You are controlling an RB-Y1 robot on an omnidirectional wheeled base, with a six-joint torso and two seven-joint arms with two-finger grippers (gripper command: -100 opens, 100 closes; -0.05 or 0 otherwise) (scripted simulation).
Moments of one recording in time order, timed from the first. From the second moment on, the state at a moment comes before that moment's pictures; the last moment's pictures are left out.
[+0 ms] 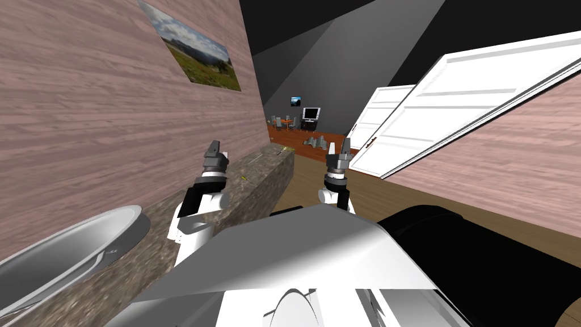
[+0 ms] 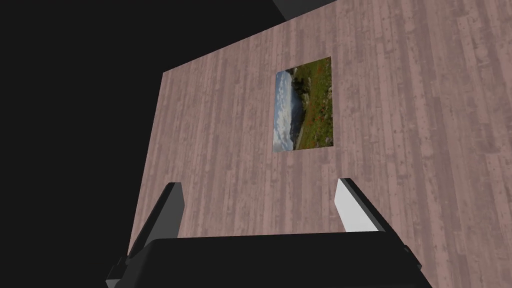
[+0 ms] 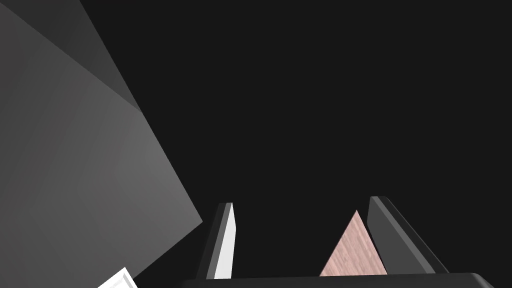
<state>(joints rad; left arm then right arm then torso) 0.14 0.30 0.14 -2.23 0.20 0.05 -0.24 0.46 0.02 -0.01 -2.38 -0.05 -0.59 0.05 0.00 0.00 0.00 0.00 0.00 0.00</state>
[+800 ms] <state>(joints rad) 0.03 0.37 0.17 -2.16 0.25 0.28 -0.33 0.46 0.02 -0.01 -2.38 -0.05 -0.59 0.05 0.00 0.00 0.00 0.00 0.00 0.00</state>
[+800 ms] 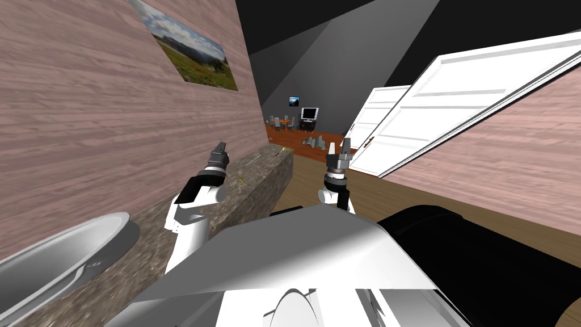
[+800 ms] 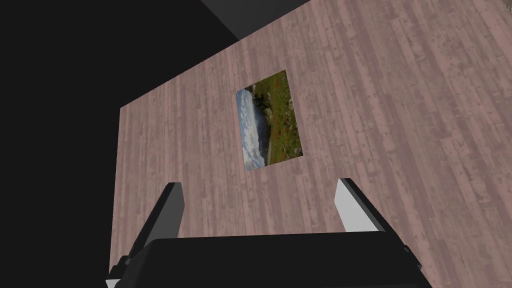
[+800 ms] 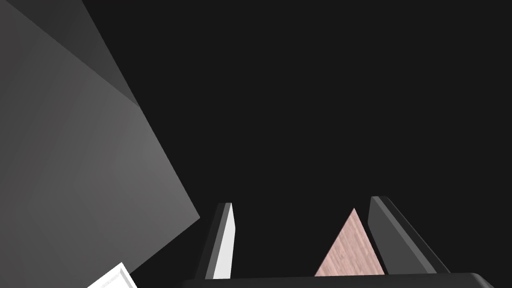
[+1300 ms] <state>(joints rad) -0.02 0.41 0.19 -2.09 0.27 0.41 -0.39 0.46 0.02 -0.01 -2.38 -0.05 -0.59 0.05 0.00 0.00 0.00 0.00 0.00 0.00</state>
